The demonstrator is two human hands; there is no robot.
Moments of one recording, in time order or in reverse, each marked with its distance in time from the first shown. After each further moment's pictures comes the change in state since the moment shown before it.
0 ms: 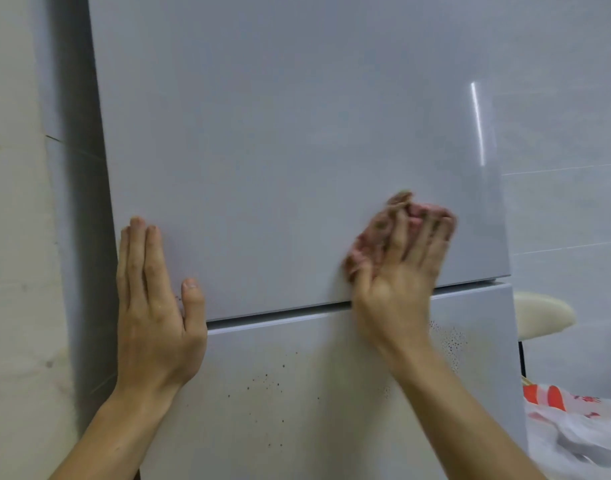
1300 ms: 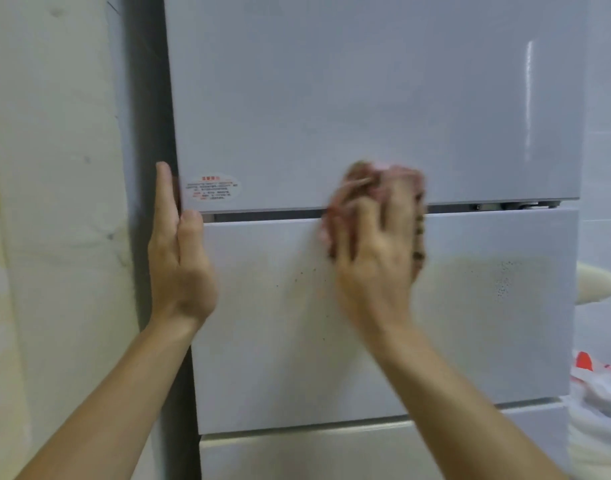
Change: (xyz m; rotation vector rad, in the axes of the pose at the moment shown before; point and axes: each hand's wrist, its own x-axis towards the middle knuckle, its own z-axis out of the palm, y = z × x) left_hand -0.060 -0.025 -0.022 -0.560 0.027 -0.306; right_hand -0.094 -0.076 0.002 0.240 -0.025 -0.078
